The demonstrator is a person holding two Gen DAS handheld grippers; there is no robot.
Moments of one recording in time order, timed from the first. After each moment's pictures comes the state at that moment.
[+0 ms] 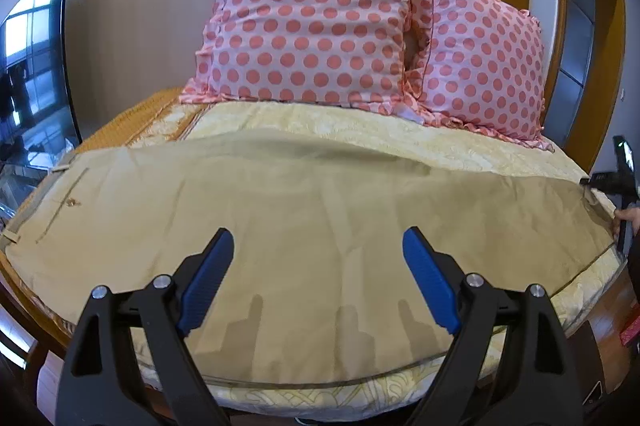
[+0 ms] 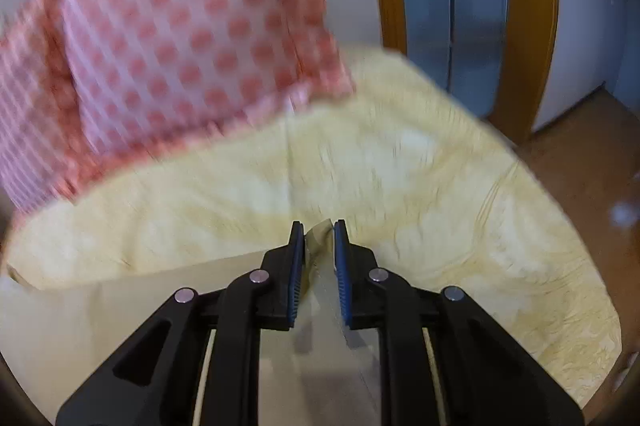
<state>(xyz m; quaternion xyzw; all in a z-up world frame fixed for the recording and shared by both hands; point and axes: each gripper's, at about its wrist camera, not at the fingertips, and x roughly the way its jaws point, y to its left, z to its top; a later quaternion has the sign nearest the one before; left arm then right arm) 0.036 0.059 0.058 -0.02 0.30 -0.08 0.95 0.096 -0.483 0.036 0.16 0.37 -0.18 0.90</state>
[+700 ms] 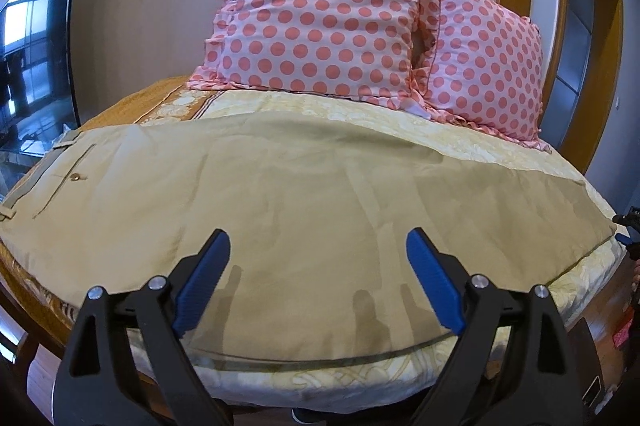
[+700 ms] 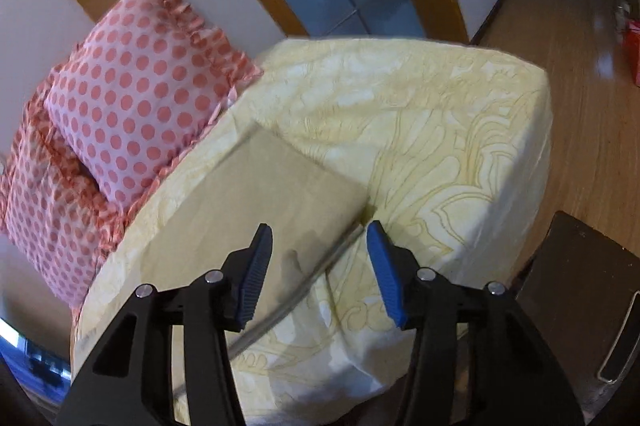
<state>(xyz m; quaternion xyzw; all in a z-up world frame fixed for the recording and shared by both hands) 0.025 0.090 0.039 -0.04 0.29 -0.09 0.95 -0.086 -0.445 0.011 0.39 0.25 -0.26 0.85</state>
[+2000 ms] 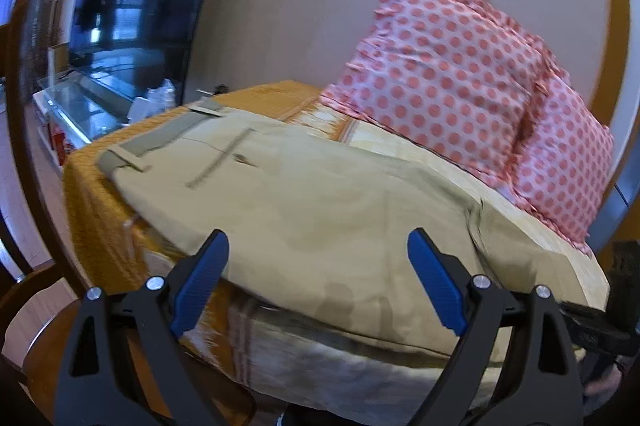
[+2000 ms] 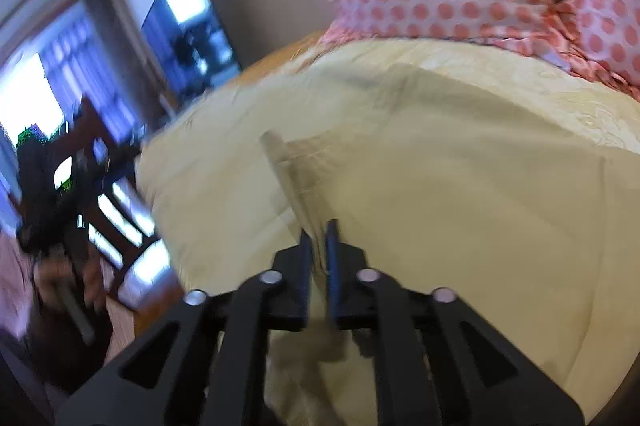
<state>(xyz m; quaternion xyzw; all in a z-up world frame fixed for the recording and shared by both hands) -0.005 0.227 0.048 -0.18 0.25 0.07 0.95 0.068 -0.028 0.033 0.04 0.38 0.32 0.87</state>
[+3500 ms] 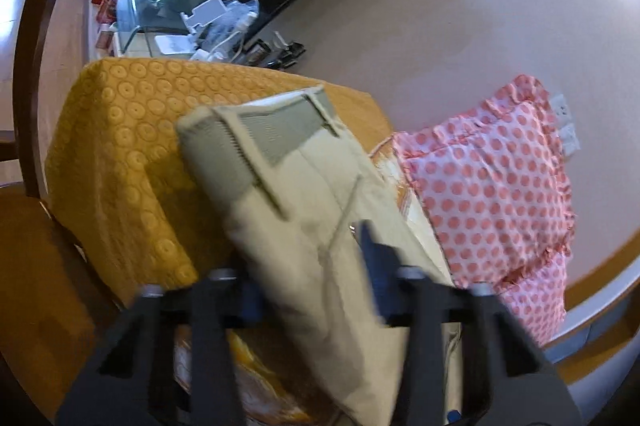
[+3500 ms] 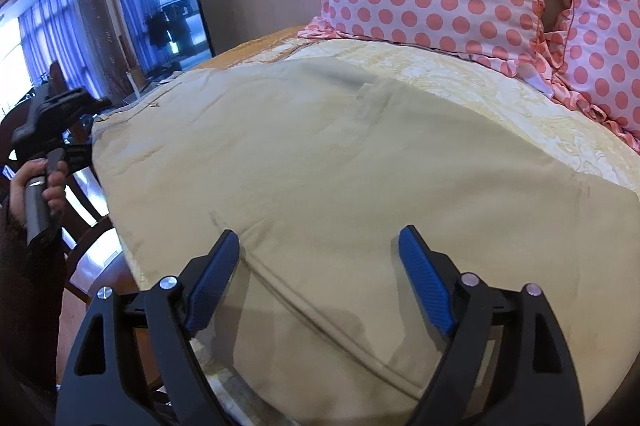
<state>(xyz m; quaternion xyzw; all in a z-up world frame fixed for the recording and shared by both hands) 0.032 0.368 0.005 -0.47 0.25 0.09 0.84 0.071 -0.007 0.028 -0.03 0.36 0.25 0.90</state>
